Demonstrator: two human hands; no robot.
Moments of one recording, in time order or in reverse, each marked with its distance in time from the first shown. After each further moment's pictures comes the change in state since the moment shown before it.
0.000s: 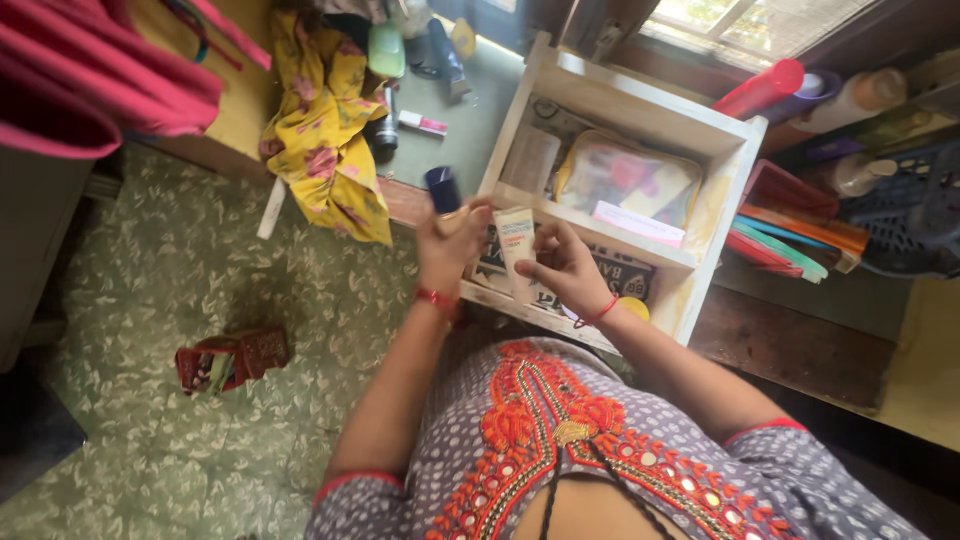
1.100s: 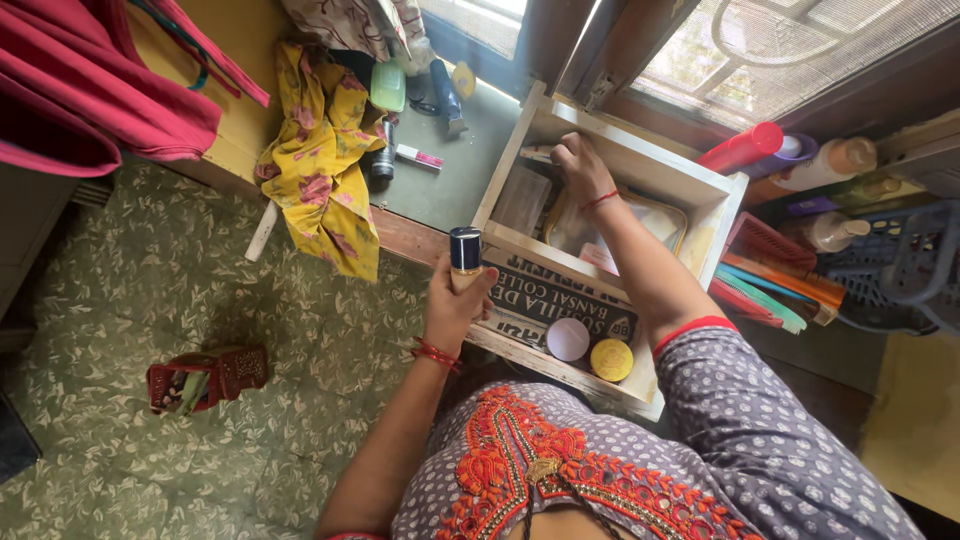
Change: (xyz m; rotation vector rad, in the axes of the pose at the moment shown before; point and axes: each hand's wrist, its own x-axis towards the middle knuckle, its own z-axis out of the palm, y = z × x) left_hand -0.032 -0.013 0.008 -0.069 -0.084 -0.060; right_hand 0.195 0.050 -0.174 -1.345 0.032 -0.584
